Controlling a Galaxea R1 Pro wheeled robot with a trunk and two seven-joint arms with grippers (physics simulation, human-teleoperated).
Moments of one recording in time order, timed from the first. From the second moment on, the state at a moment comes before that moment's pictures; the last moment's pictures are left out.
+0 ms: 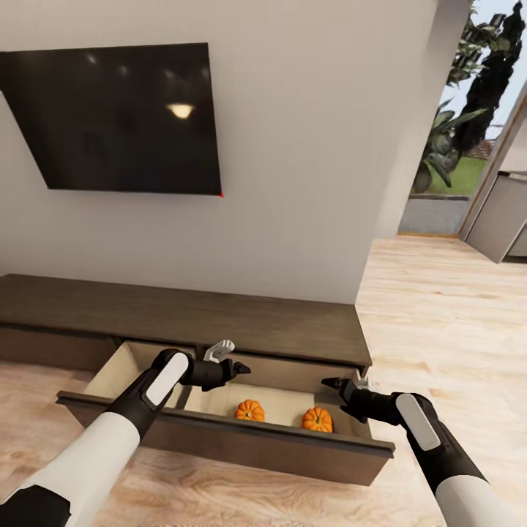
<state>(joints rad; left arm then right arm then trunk) -0.79 0.05 -0.34 -0.76 0.94 0.88 0.02 -0.55 -0.12 -0.09 -0.85 -0.93 0.86 0.05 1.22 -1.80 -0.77</state>
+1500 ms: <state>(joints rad) -0.79 0.05 -0.34 -0.80 0.94 0.88 0.02 -0.55 -0.10 -0.06 -0.86 -0.92 0.85 0.05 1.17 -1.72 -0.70</state>
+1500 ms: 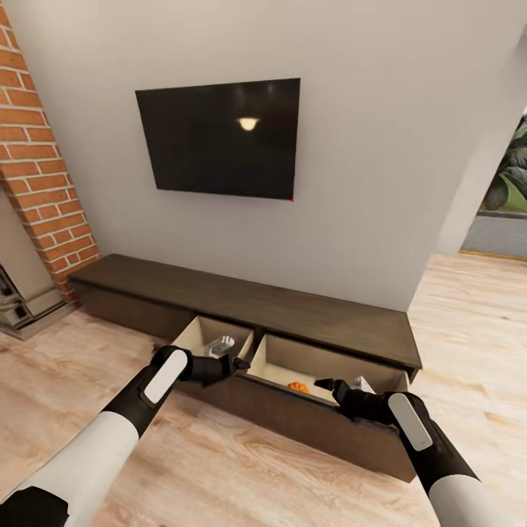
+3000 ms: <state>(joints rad) -0.79 0.05 -0.31 -0.78 0.95 0.88 0.02 -0.55 -0.08 -0.03 -0.86 -0.92 0.85 0.05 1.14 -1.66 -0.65</state>
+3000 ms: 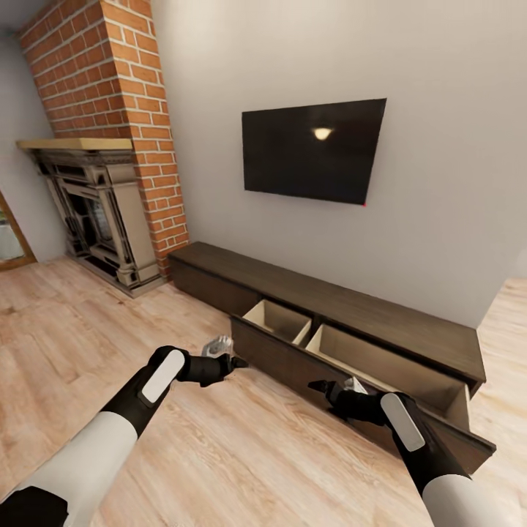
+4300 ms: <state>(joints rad) -0.79 0.05 -0.29 -0.78 0.95 0.88 0.02 -0.55 -0.08 -0.02 -0.86 -0.92 0.81 0.05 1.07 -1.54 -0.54</state>
